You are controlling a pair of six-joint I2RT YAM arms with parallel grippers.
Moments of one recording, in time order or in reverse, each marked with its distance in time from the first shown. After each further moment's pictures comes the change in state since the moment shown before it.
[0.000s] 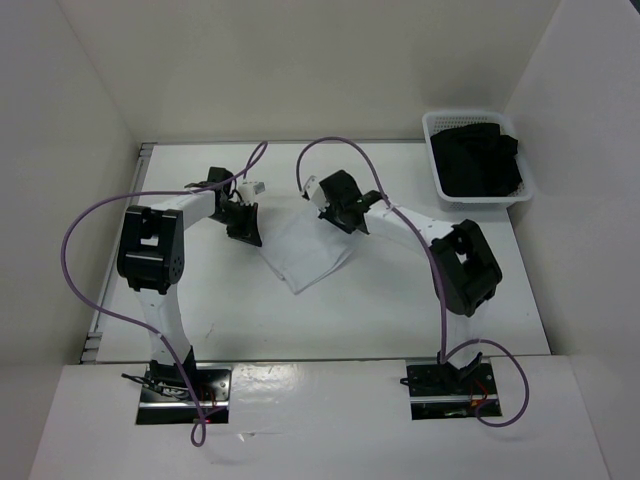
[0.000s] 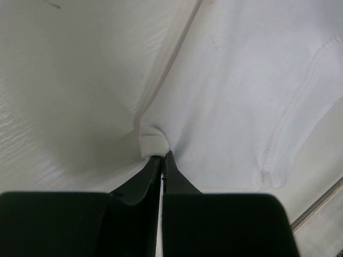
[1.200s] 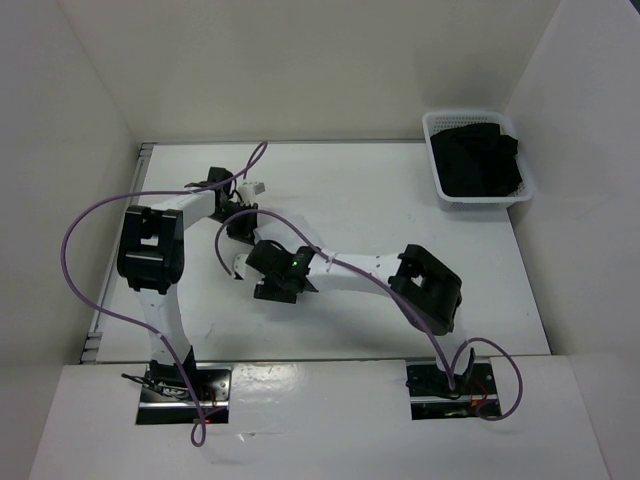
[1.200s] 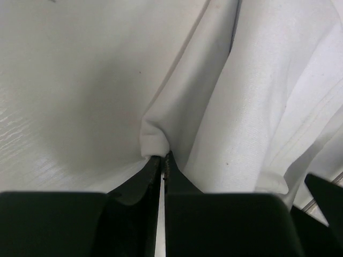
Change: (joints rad) left arm 0.000 0.000 0.004 -0.017 0.004 0.001; right arm 0.474 0.111 0.035 -0.042 0.022 0.045
